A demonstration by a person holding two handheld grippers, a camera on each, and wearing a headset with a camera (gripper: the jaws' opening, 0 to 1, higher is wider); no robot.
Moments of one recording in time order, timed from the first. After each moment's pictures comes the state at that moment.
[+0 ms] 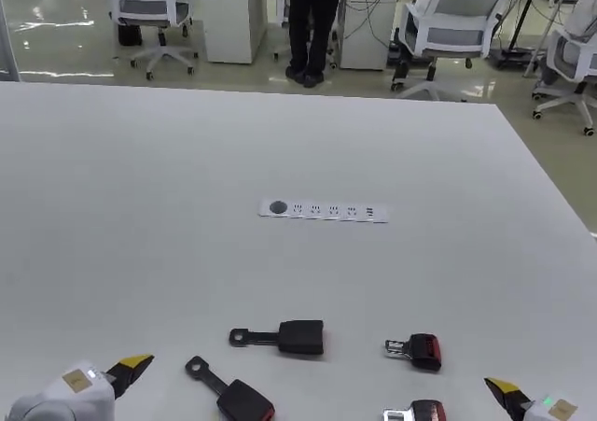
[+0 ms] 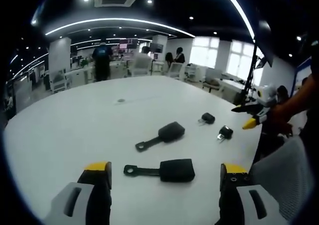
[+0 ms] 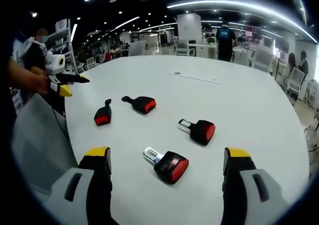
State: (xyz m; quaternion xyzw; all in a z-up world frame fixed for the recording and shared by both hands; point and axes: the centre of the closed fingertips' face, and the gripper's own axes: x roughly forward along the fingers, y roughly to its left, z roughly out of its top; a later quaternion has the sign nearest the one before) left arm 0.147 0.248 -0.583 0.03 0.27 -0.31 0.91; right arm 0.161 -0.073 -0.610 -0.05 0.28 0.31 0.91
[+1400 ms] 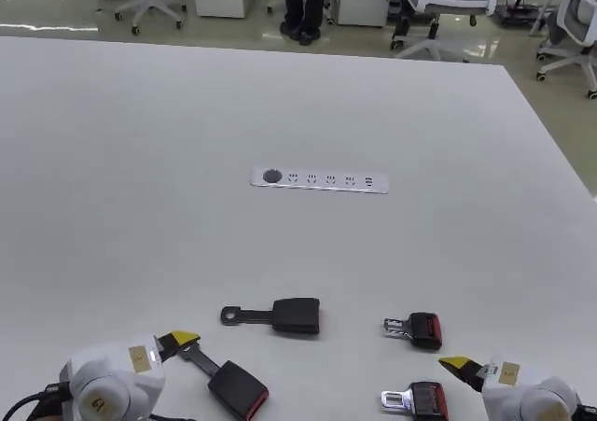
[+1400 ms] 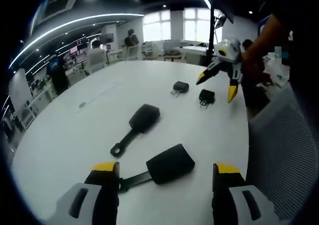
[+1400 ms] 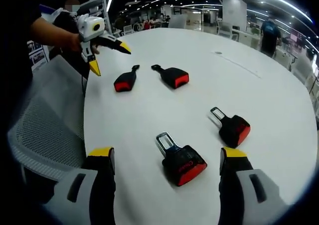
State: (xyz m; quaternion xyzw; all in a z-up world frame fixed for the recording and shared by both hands) left arm 0.154 0.198 -0.621 0.18 0.30 -0.45 0.82; right arm 0.152 -0.043 -0.656 -0.15 0.35 0.46 0.80
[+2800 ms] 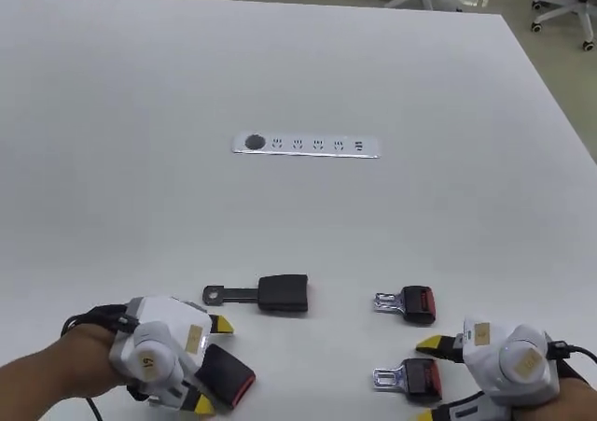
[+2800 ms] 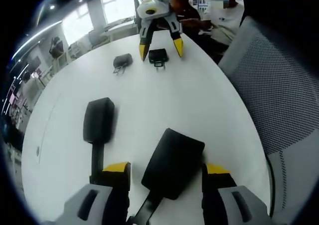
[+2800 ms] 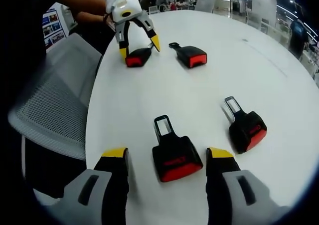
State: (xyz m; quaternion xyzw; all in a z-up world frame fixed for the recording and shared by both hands) left arm 0.163 0.177 -0.691 0.37 0.31 -0.64 0.60; right arm 0.154 -0.054 -0.693 -0.21 0.40 0.55 0.71
